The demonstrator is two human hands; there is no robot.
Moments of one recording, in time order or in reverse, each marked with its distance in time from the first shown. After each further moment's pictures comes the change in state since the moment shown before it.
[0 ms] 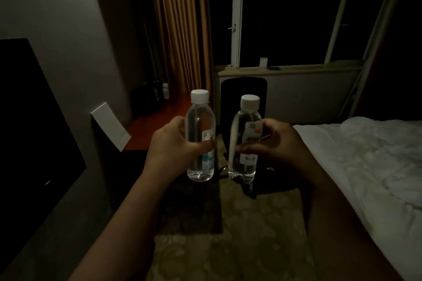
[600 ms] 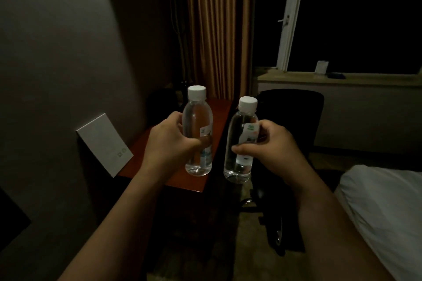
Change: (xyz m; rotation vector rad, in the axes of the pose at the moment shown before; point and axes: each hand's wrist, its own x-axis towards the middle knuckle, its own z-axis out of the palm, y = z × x) left_hand 0.369 -0.109 0.127 0.138 0.189 -0.159; right_hand 0.437 0.123 0.000 0.069 -0.198 -0.030
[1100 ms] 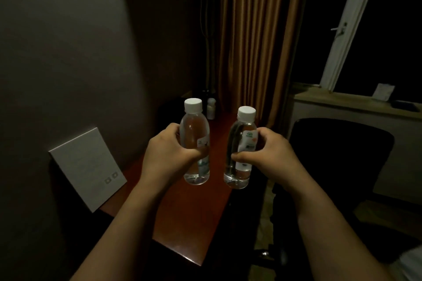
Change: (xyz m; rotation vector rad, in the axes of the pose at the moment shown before) left_hand 0.244 -0.136 0.092 0.044 0.155 -0.176; right_hand 0.321 0.077 0.048 -0.092 -0.175 -0.050
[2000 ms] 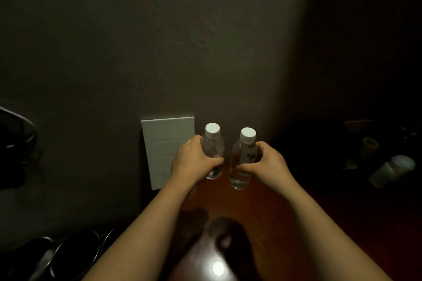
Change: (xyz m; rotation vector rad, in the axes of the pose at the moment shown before) left_hand 0.255 -0.240 0.041 0.360 0.543 -0.838; right_hand 0.446 0.048 0.286 -0.081 -0.869 -0.337
